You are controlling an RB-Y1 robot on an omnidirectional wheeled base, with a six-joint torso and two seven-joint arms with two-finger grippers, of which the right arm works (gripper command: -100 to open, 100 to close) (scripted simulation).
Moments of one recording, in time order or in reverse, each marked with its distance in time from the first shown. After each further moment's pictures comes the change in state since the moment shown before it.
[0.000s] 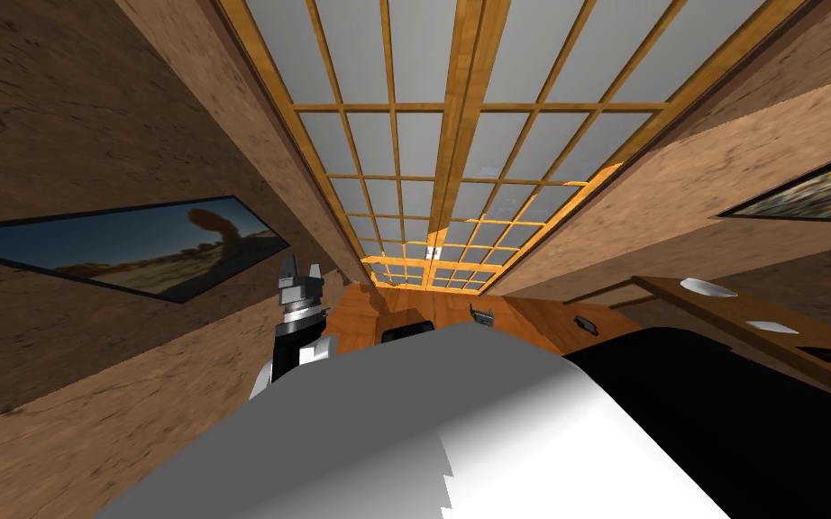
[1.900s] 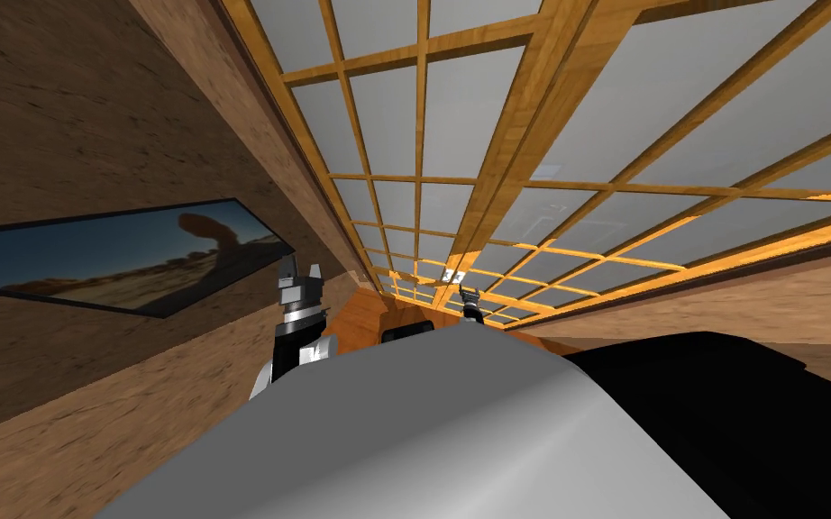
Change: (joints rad) arm -0.236 0.026 -0.021 0.022 0.017 0.007 -0.026
